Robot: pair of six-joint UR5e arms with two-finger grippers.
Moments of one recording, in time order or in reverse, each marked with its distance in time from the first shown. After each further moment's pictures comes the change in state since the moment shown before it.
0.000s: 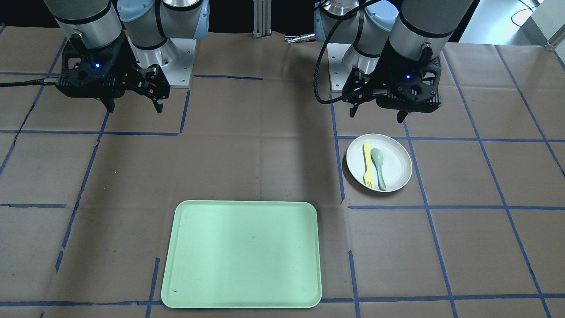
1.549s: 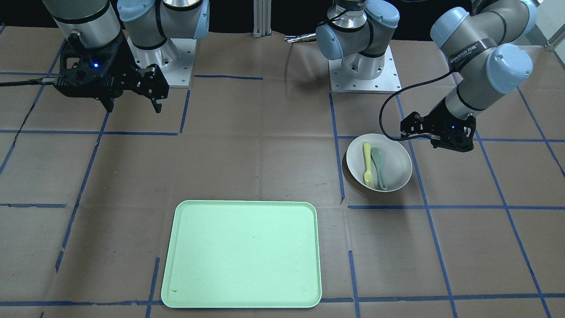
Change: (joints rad) left arm 0.490 0.033 -0.589 0.440 -0.026 0.548; right arm -0.005 0.000 0.000 0.000 0.000 -0.003
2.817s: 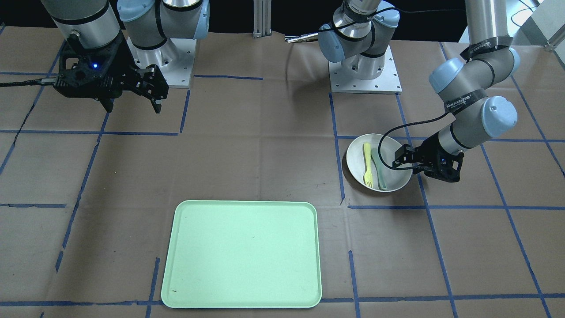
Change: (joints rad) left arm 0.064 -0.216 -0.043 0.185 -0.126 0.041; right arm -0.001 0.000 0.000 0.000 0.000 -0.001
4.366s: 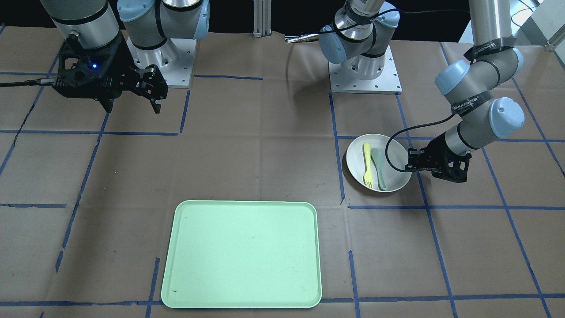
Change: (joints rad) left arm 0.038 -0.015 0.007 0.001 0.001 0.001; right arm -0.002 0.000 0.000 0.000 0.000 0.000
